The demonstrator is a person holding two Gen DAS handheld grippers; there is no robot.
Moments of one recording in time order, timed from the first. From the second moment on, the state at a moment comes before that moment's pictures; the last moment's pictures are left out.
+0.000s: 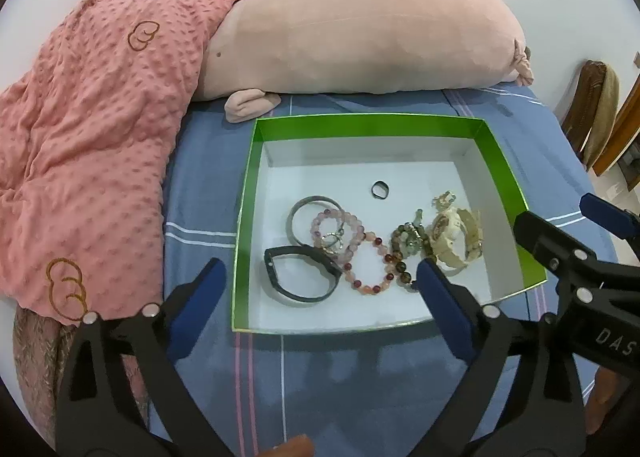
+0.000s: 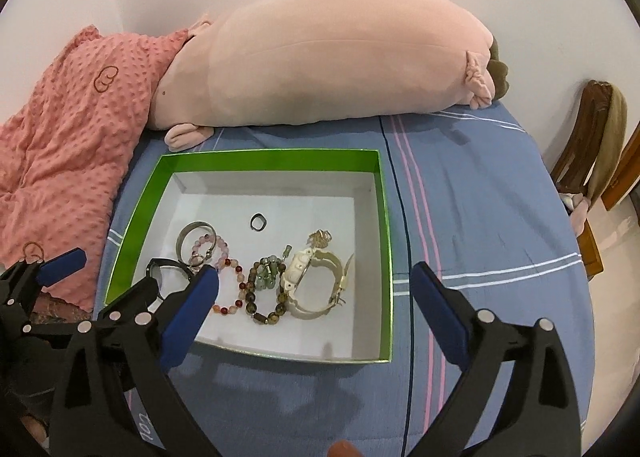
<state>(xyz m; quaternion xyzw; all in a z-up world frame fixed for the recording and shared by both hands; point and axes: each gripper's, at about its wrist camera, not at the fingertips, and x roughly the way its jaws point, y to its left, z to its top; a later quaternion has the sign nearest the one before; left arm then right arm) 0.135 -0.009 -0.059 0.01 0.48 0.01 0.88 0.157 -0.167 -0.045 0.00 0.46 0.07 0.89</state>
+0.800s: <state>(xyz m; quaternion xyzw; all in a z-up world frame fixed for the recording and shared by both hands) 0.126 -0.008 -0.053 0.02 0.49 0.01 0.87 0.147 -0.161 -0.037 0.00 0.45 0.08 0.89</state>
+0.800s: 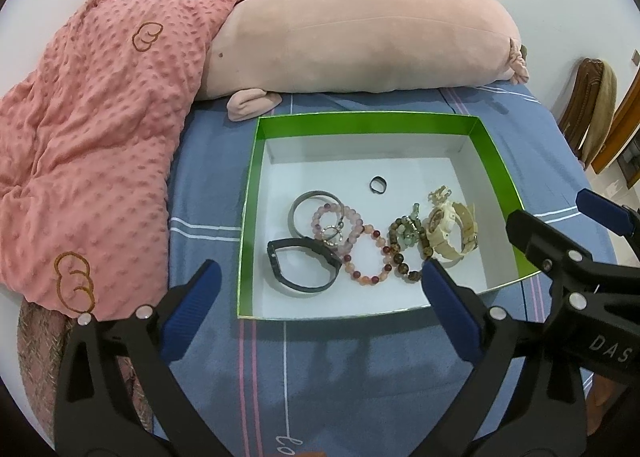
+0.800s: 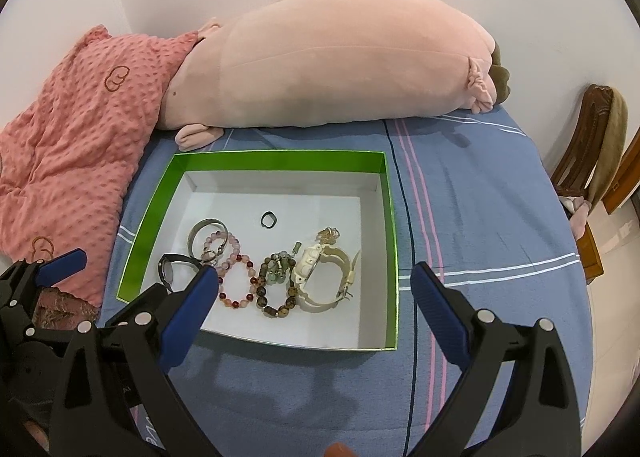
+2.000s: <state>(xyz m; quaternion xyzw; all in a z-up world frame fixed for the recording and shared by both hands) 0.125 -0.010 -0.058 0.01 0.49 0.01 0.87 0.146 -0.161 -0.038 -0.01 0.46 0.07 0.89</state>
